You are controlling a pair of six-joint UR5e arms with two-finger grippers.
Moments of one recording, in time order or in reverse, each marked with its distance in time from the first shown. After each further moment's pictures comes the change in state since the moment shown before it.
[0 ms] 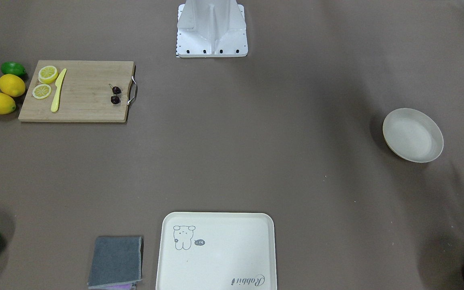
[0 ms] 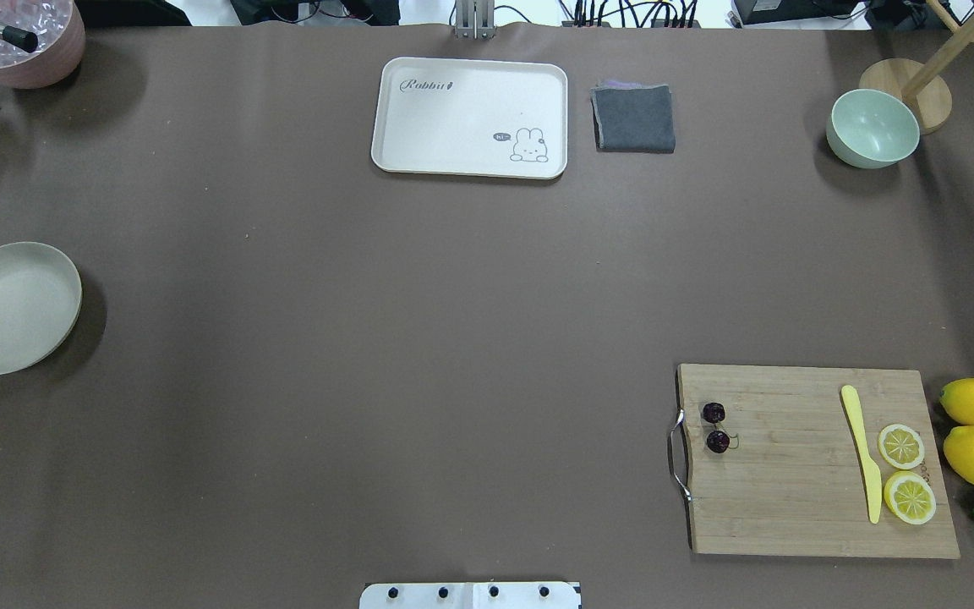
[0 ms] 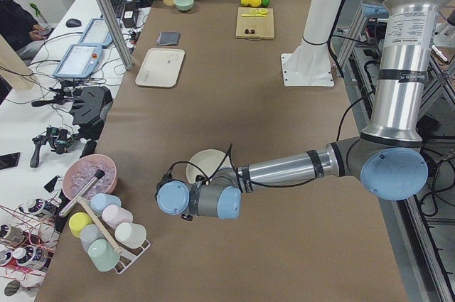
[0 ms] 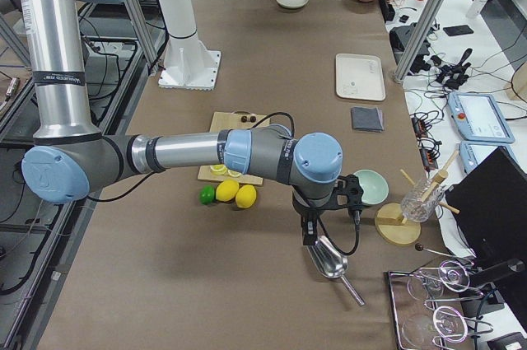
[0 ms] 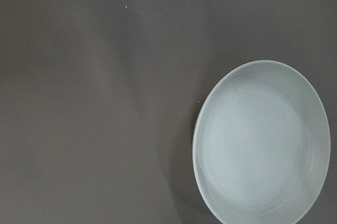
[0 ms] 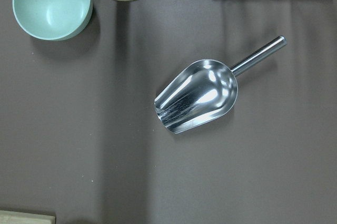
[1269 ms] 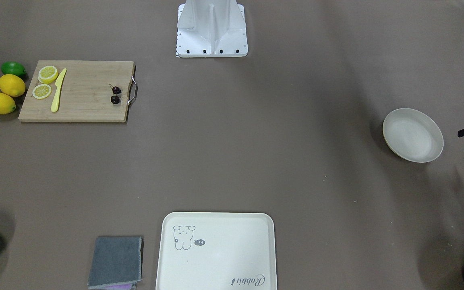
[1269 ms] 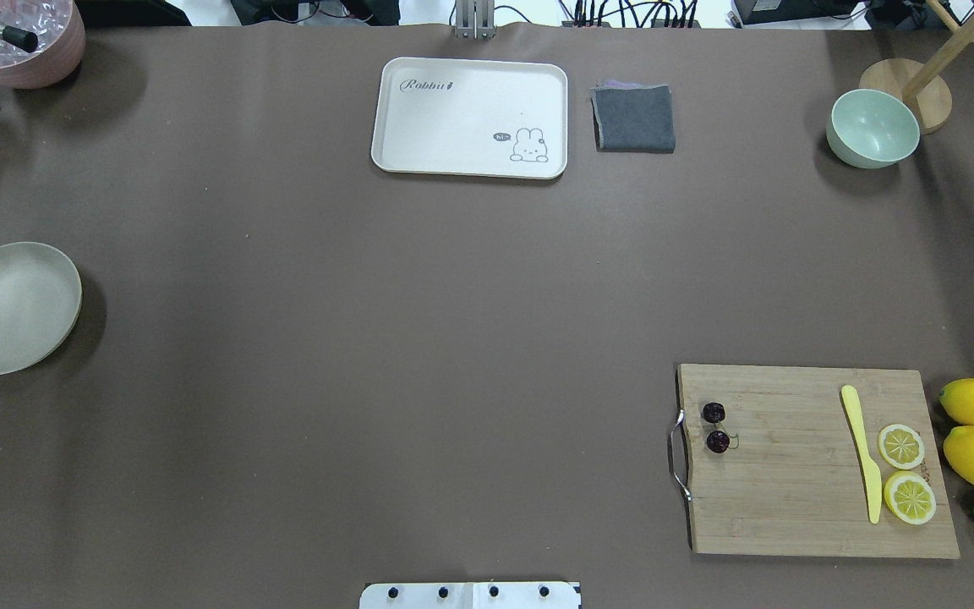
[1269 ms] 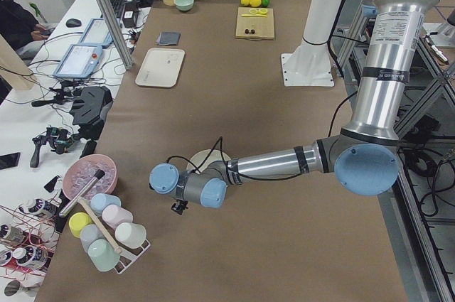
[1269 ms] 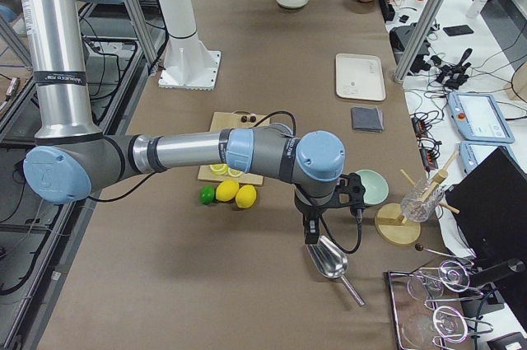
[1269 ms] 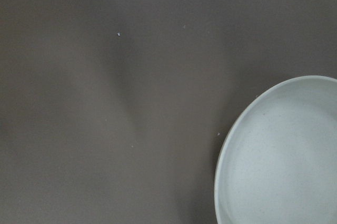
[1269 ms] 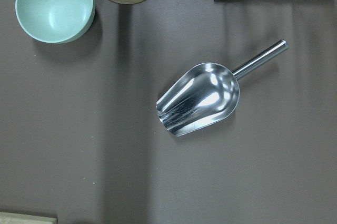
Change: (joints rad) left arm 0.095 -0.059 0.084 -0.143 0.139 -0.060; right arm -0.003 0.007 -0.002 0.000 0.001 0.003
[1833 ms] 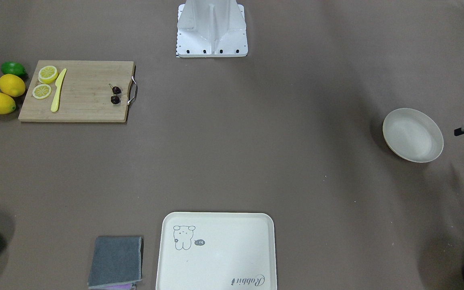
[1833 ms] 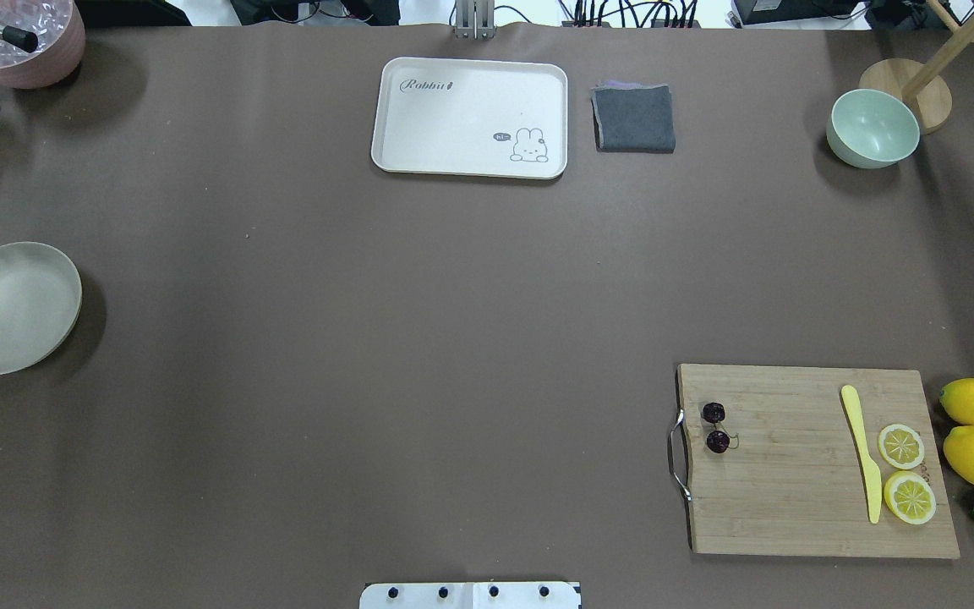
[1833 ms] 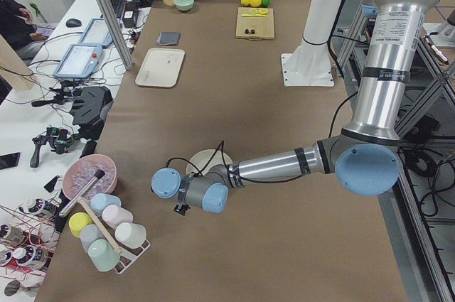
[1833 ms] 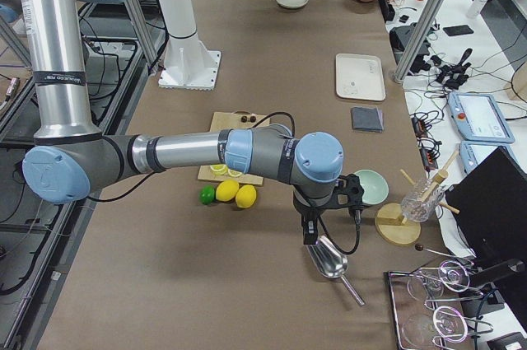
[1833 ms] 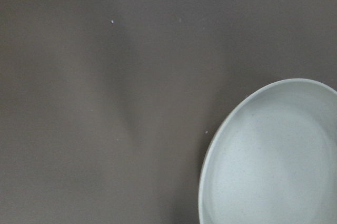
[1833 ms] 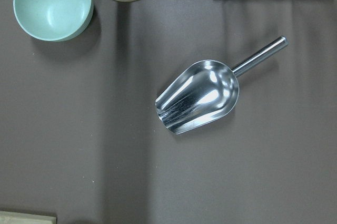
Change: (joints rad) left arm 0.002 0.001 0.010 -0.020 -0.100 -0.091; right arm 0.000 -0.005 0.001 0.000 0.000 0.001
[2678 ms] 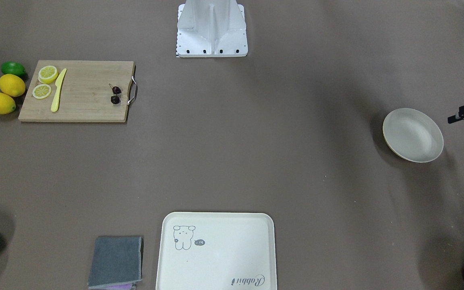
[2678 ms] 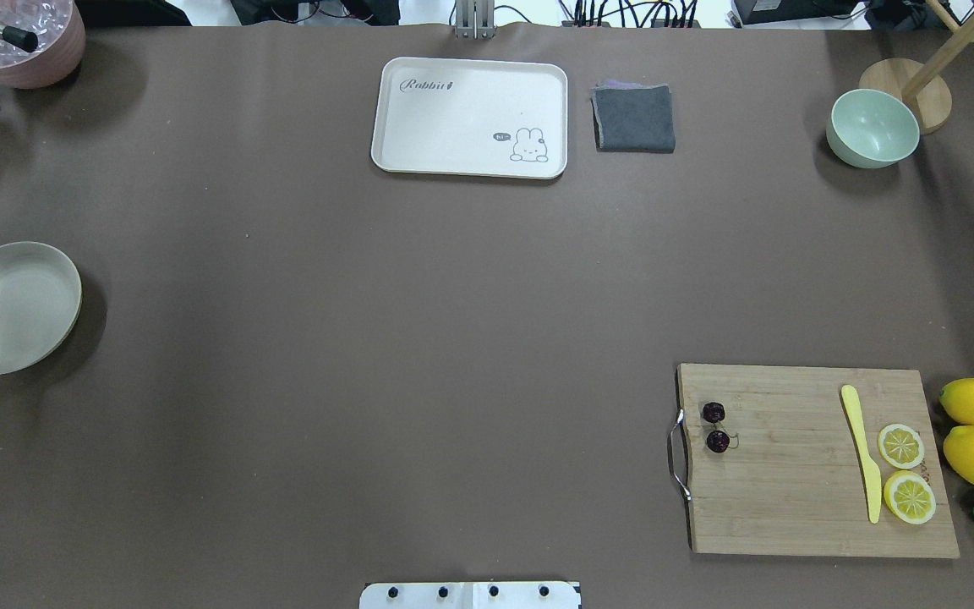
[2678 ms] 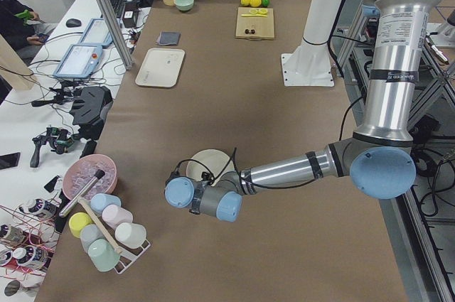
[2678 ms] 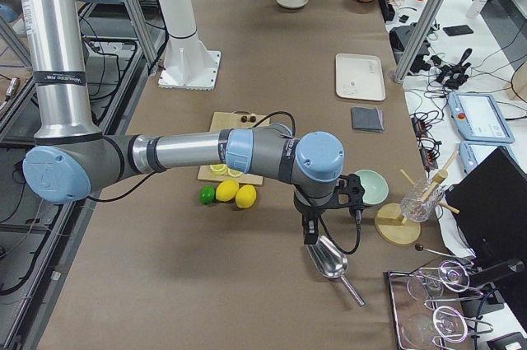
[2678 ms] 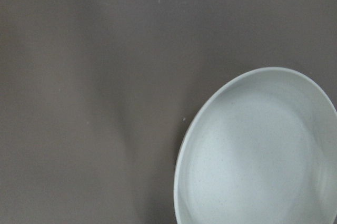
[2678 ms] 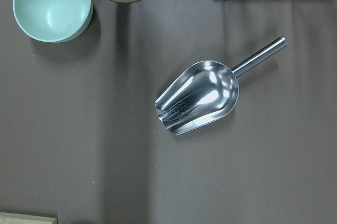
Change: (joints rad) left arm 0.003 0.128 -0.074 -0.084 -0.069 -0.090; right arm 0.000 0.003 -0.001 0.000 -0.001 0.006
